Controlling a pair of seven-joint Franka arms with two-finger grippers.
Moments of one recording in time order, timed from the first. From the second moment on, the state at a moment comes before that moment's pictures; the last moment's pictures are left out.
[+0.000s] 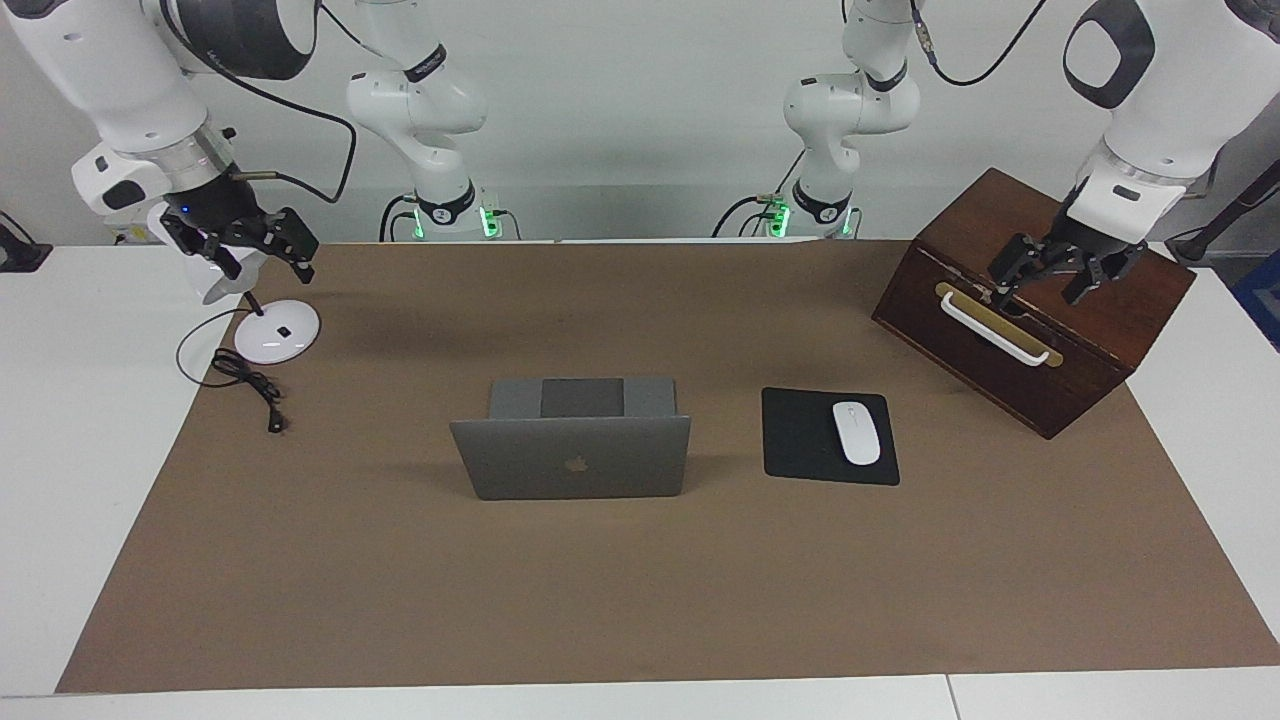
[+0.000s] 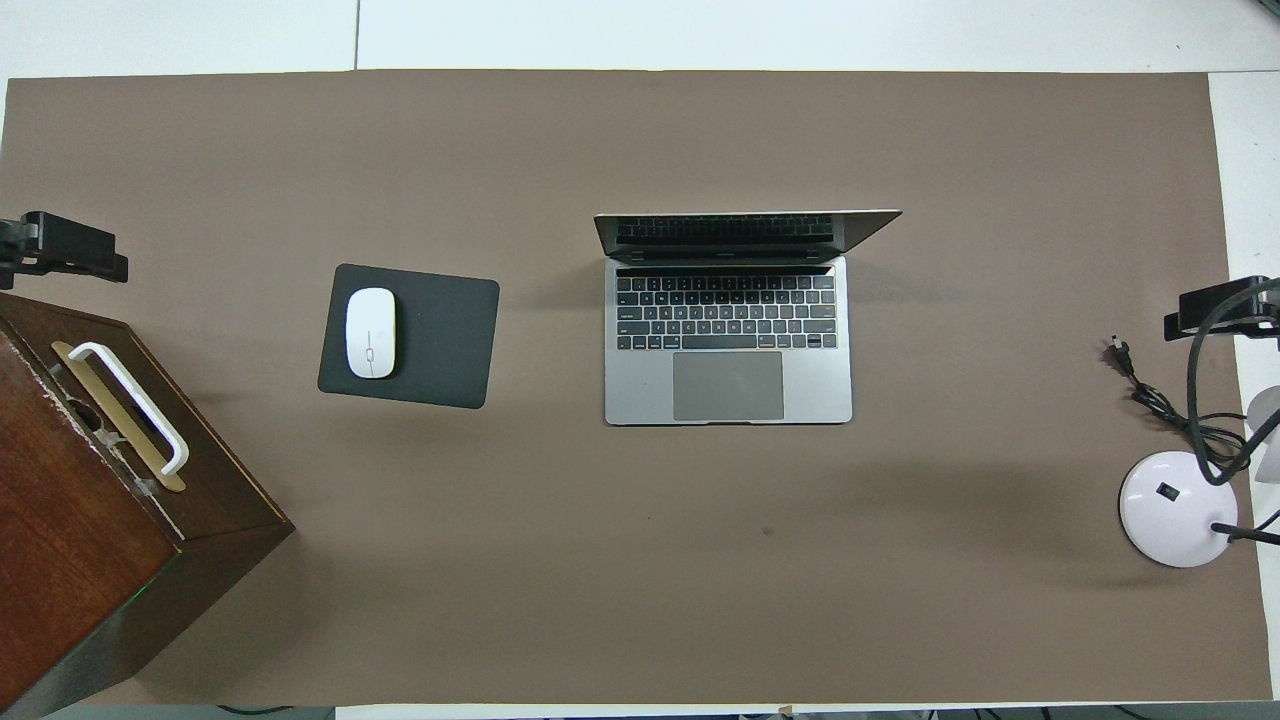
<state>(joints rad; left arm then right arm) -0.04 0.07 0.06 -1.52 -0.01 1.62 0.04 -0.07 -0.07 -0.05 -1.72 0.02 1.62 0.00</state>
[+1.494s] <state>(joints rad) -0.05 0.07 0.06 -1.52 -0.01 1.62 0.04 -0.07 -0.08 -0.05 -1.74 0.02 1.66 -0.03</state>
